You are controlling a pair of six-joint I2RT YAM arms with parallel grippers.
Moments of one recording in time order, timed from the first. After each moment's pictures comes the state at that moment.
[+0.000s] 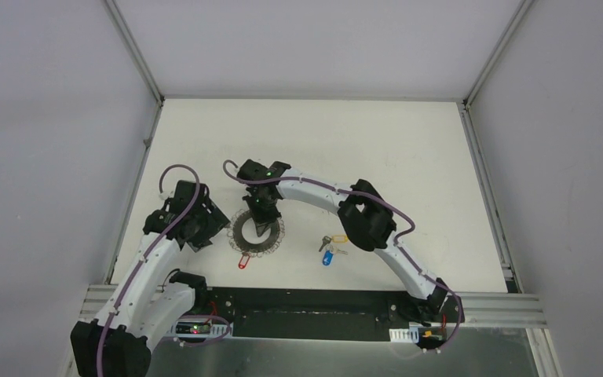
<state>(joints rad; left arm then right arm) -0.18 0.85 0.65 -0.91 -0.05 -0.85 1.03 2.37 2.03 -0.91 -0.29 0.55</state>
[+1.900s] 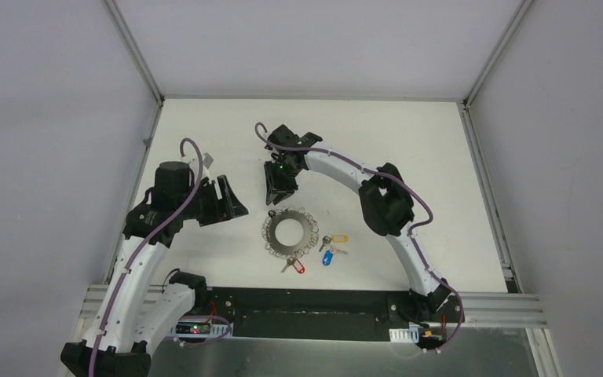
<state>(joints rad) -0.18 0.78 0.90 -0.88 0.43 -0.48 0.82 2.33 2.02 -0.87 -0.42 0.57</state>
